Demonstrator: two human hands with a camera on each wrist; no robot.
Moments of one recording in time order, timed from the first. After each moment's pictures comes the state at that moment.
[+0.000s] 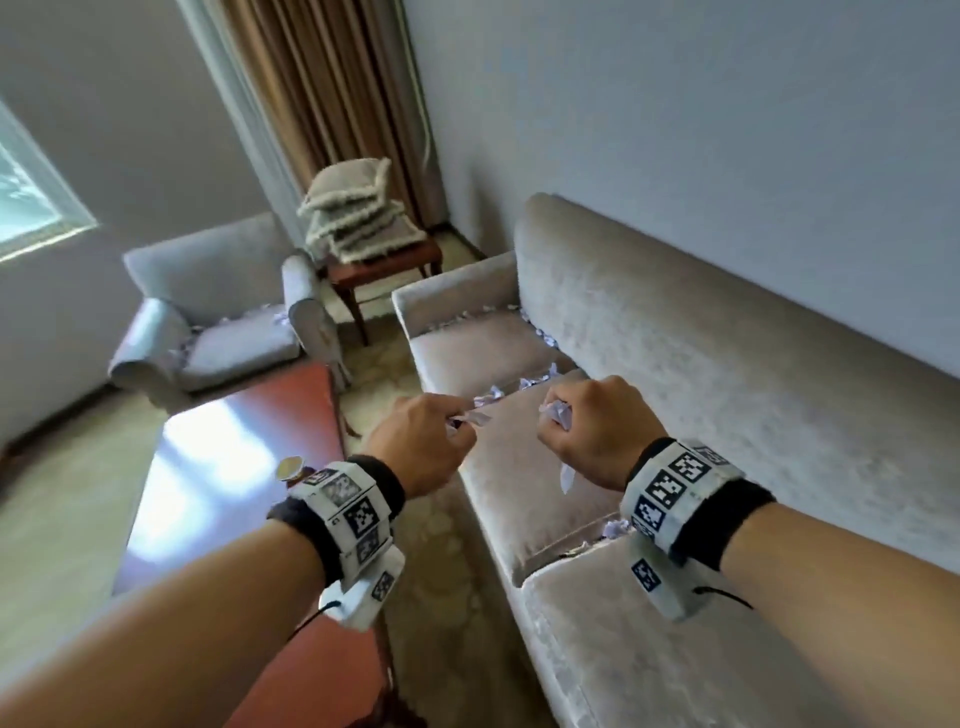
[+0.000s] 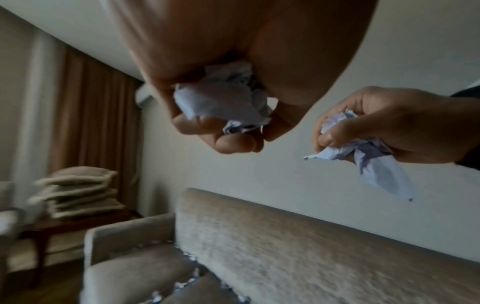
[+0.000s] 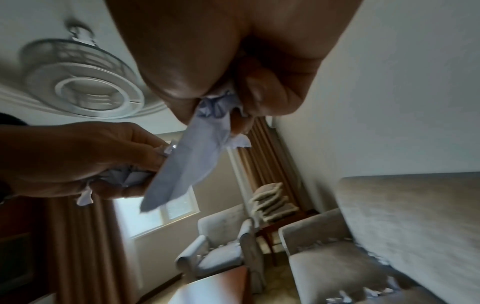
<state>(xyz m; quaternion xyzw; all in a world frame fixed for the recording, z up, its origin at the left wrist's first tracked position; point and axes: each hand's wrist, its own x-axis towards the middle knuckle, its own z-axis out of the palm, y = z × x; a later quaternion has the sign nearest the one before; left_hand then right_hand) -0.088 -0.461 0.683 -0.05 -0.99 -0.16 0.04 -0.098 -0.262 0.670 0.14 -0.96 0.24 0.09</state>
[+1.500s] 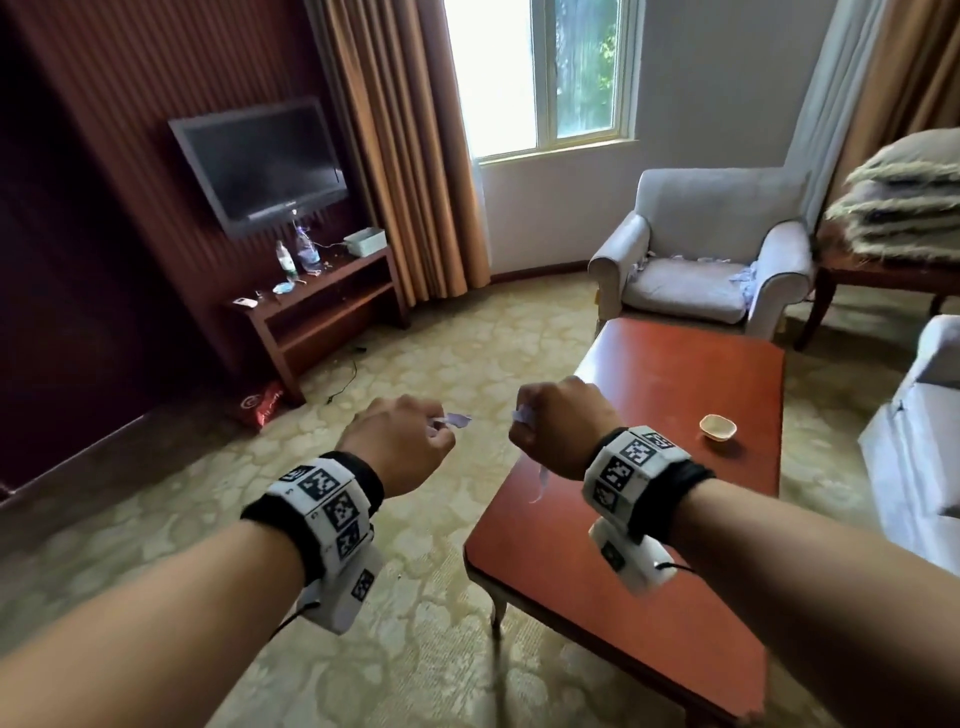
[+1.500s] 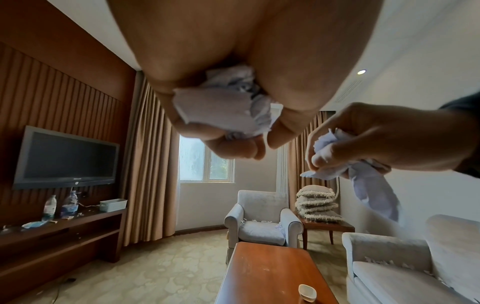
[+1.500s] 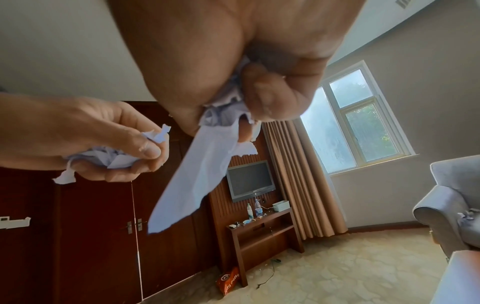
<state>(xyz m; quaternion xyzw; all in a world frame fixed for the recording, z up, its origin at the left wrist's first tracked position) 0.354 -1.000 0.703 0.42 -0.89 -0.11 0.11 0.177 -0.907 0.686 0.58 -0.79 0.19 -0.04</state>
